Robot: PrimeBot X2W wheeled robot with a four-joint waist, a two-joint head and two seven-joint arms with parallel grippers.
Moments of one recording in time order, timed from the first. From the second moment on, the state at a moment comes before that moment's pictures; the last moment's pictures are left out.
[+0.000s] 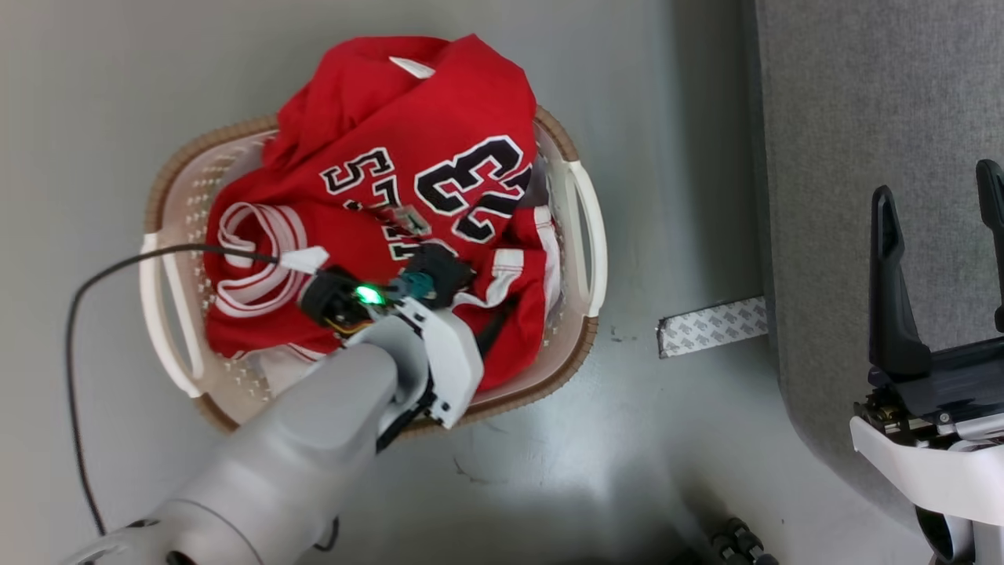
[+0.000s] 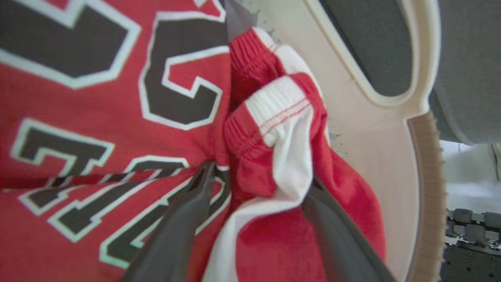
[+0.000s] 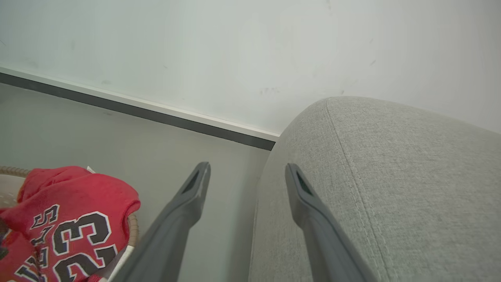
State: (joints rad) left arm -1.02 0.17 -1.16 0.96 -0.67 -0.13 -0.17; right arm -0.29 -0.09 0.03 -0.26 0.03 0.13 -0.26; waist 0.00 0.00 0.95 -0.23
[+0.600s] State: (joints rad) left arm -0.91 0.17 -1.12 0.81 -0.81 -0.13 -0.26; right arm -0.23 -0.07 0.00 -0.16 0.04 0.13 -0.26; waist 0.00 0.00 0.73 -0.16
